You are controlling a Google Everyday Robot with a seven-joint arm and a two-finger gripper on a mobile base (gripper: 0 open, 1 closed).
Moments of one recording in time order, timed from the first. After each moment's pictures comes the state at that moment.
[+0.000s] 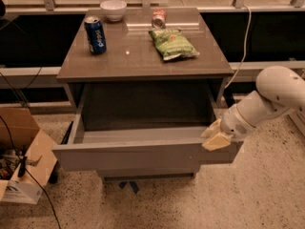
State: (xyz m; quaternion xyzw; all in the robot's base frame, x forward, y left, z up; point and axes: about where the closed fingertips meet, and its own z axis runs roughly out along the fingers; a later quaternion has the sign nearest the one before) arm 0.508 -0.199 0.681 -0.53 0.80 0.24 0.15
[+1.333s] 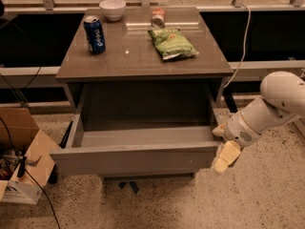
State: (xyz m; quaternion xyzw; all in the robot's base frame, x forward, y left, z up) arm 0.480 -0.199 0.681 -0.52 0.80 0.26 0.13
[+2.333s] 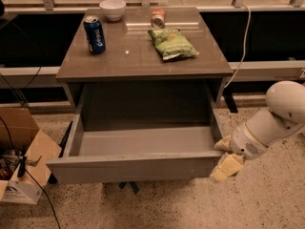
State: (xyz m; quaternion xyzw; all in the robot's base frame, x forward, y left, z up) arm 0.435 -0.203 0.674 -0.50 0.81 0.28 0.09
